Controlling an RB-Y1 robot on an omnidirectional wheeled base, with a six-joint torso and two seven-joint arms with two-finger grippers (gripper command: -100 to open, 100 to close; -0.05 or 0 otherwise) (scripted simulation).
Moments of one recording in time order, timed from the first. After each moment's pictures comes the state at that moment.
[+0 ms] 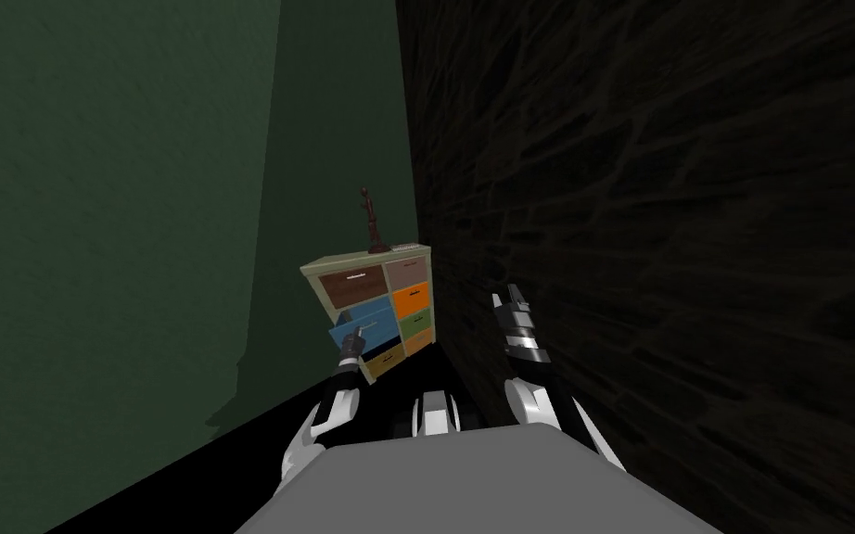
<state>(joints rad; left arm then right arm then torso) 0.12 0.19 0.12 -1.27 0.23 -0.54 0.22 0.50 0.04 0.02 -2.24 -0.03 -0.39 -0.04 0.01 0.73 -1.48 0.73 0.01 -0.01</state>
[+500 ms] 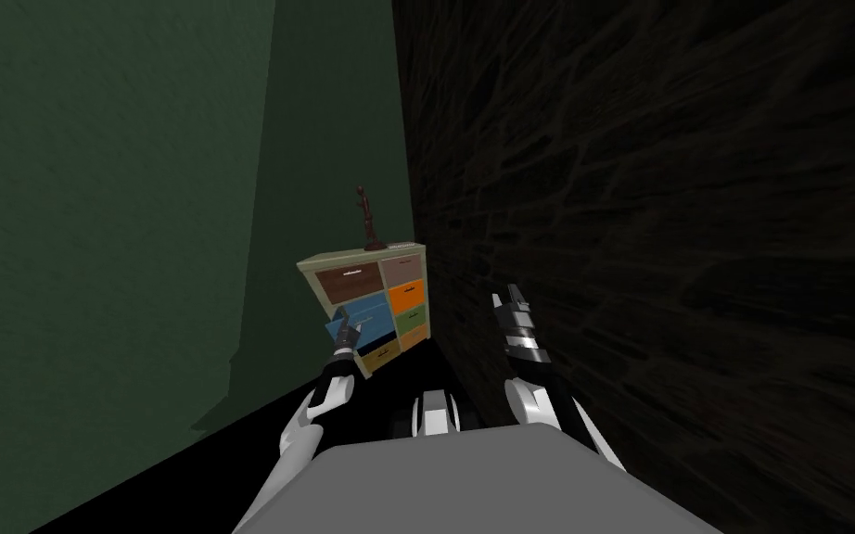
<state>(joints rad) 0.04 0.24 0.18 -1.26 0.24 -0.46 0.24 0.50 0.04 0.02 -2.24 -0.03 -0.39 -0.04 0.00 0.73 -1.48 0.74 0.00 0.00</state>
